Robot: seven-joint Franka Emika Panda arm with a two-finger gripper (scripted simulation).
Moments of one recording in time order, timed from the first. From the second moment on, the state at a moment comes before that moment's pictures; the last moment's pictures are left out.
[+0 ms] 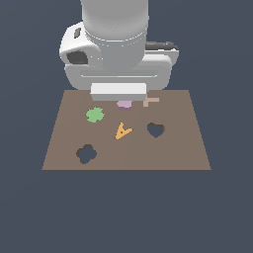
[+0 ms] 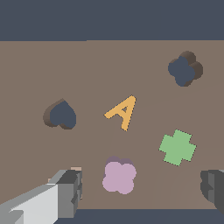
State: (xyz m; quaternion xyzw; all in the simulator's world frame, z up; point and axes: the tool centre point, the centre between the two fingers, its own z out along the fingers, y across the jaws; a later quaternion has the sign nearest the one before) arm -0.013 -0.014 0.152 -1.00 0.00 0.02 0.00
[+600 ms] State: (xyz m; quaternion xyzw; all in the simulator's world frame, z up) arm -0.025 -0.014 0.136 -1.00 0.02 0.02 0.00
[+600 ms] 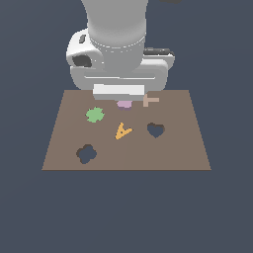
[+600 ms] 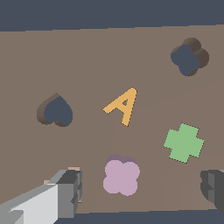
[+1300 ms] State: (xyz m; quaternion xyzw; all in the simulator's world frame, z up) arm -0.069 -0.009 0.070 -1.00 0.07 0.00 0.00
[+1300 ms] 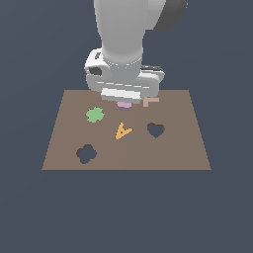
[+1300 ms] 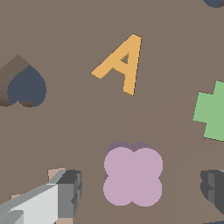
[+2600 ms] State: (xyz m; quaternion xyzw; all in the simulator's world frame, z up) arm -0.079 -0.005 0.031 -1.00 0.09 0.00 0.00
